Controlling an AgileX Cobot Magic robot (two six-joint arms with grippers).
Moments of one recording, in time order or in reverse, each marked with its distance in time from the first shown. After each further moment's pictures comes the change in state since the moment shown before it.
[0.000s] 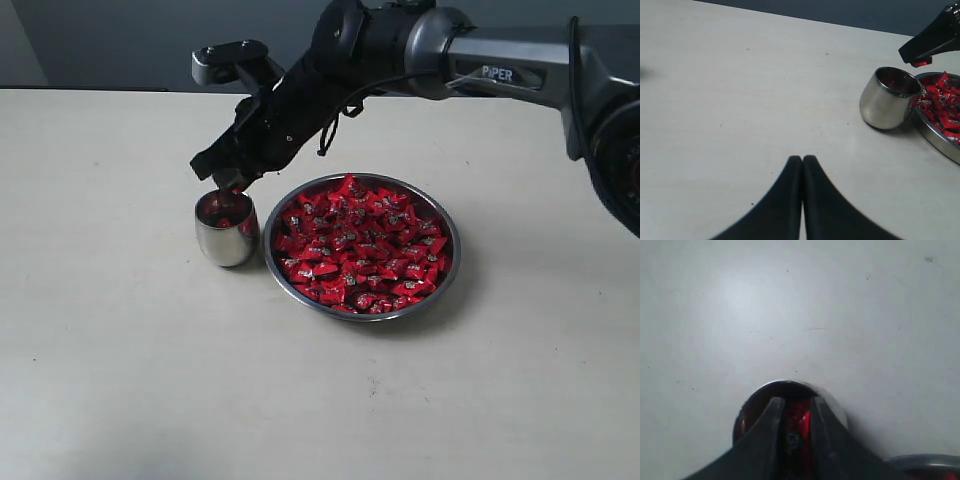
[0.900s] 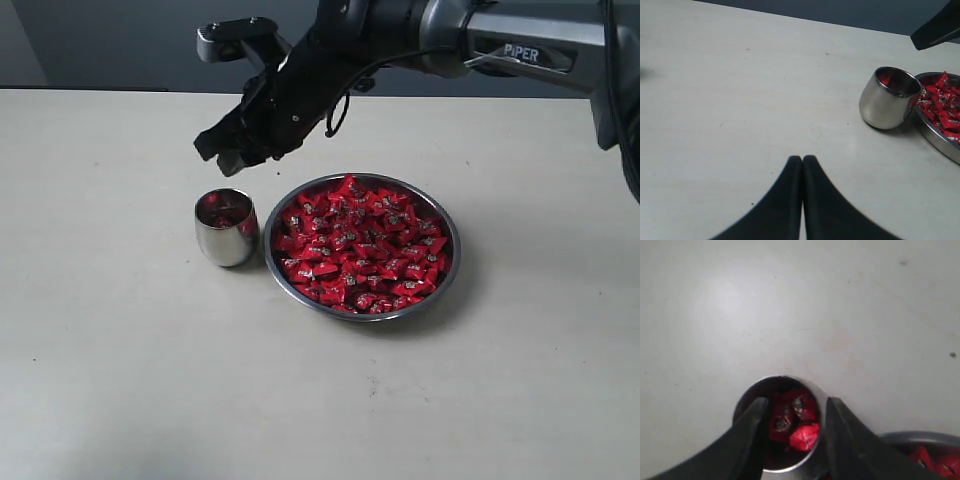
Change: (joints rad) left arm 0.000 0.000 0.000 0.000 0.000 0.000; right arm 0.000 -0.050 -0.009 -0.114 0.030 0.146
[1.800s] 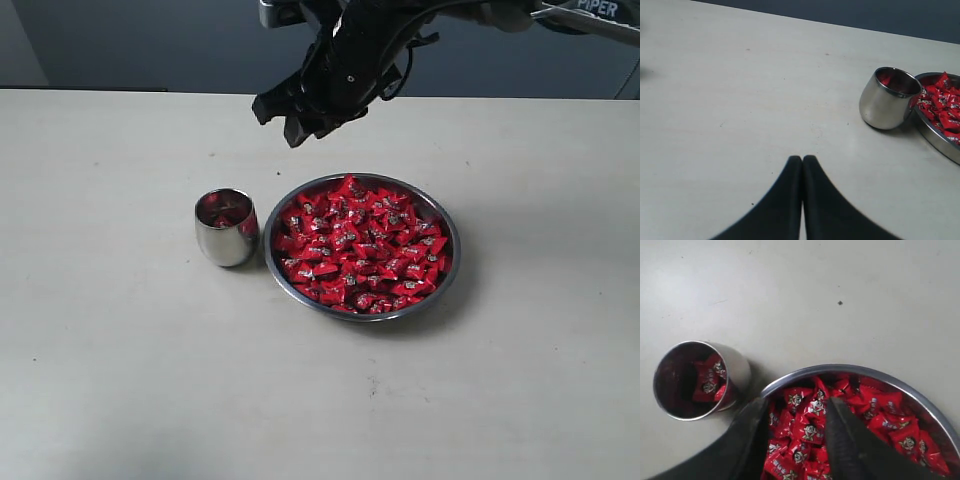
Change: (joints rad) left arm 0.000 0.000 0.000 0.000 0.000 0.000; right arm -0.076 -0.092 0.000 -0.265 0.120 0.255
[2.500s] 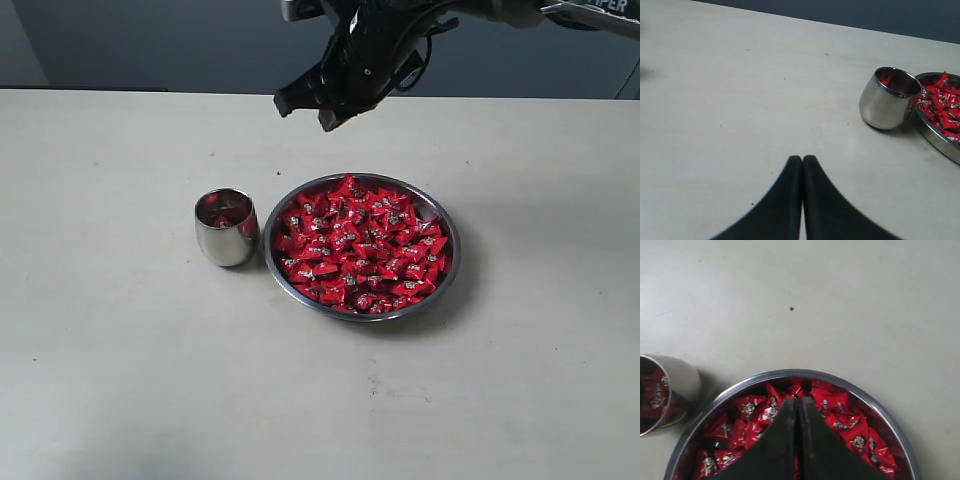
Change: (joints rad) left arm 0.000 0.000 0.000 0.000 -0.001 0.000; right arm -0.018 -0.002 0.004 -0.133 -0.040 0.084
